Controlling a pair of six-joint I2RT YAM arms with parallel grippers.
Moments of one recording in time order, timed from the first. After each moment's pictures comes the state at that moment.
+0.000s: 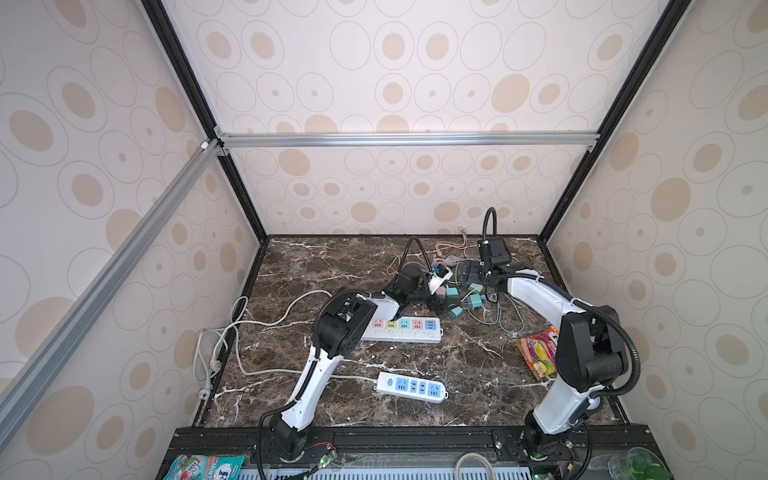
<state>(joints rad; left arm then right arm) -0.64 2.33 1.44 0.57 0.60 0.05 0.22 1.78 1.34 -0.48 0.19 0.40</state>
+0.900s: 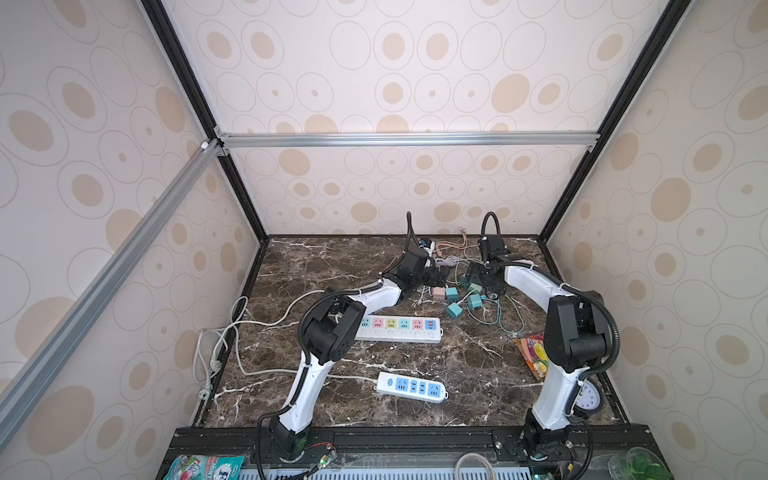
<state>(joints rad) -0.68 2.24 1.70 0.02 0.02 -0.40 0.18 1.90 1.44 -0.63 0.17 0.55</state>
